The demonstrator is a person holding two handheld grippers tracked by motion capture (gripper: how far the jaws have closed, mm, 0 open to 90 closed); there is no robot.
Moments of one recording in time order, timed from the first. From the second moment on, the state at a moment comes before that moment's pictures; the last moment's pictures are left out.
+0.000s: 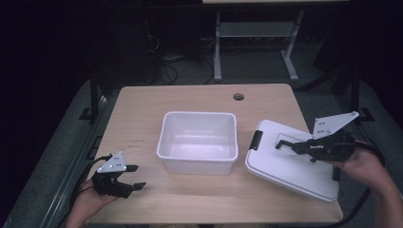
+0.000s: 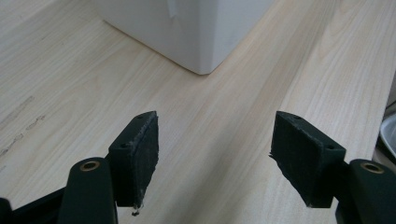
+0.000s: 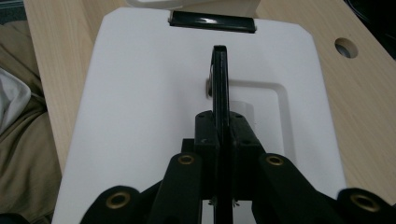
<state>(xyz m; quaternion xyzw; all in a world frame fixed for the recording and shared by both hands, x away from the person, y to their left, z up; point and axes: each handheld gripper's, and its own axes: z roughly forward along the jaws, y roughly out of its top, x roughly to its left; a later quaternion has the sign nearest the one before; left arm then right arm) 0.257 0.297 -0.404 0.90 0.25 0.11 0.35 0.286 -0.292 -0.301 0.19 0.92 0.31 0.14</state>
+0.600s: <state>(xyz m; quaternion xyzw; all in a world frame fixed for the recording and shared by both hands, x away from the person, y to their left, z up) 0.259 0.300 -0.405 0.89 0.25 0.10 0.37 0.283 -0.279 -0.271 0.17 0.92 0.32 0.14</state>
